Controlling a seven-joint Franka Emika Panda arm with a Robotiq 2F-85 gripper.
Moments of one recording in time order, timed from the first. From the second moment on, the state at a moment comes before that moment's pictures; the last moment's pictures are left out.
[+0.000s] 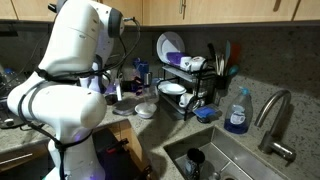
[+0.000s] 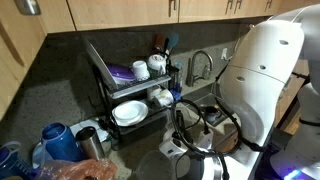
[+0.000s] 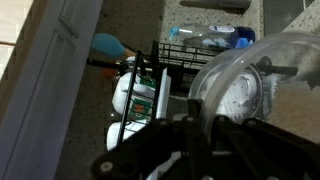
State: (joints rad) arm 0.61 0.57 0.41 -2.16 -1.45 1.19 1.05
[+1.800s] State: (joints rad) arm 0.69 0.60 0.41 -2.16 -1.45 1.01 1.04
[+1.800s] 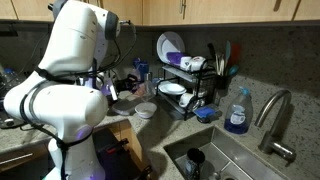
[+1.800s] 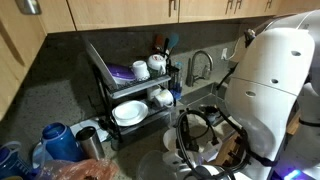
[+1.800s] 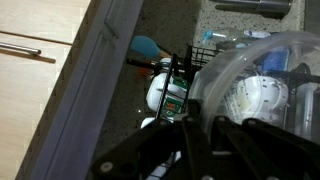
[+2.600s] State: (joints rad) arm 0.70 0.64 0.40 -2.15 -1.49 0.96 1.03
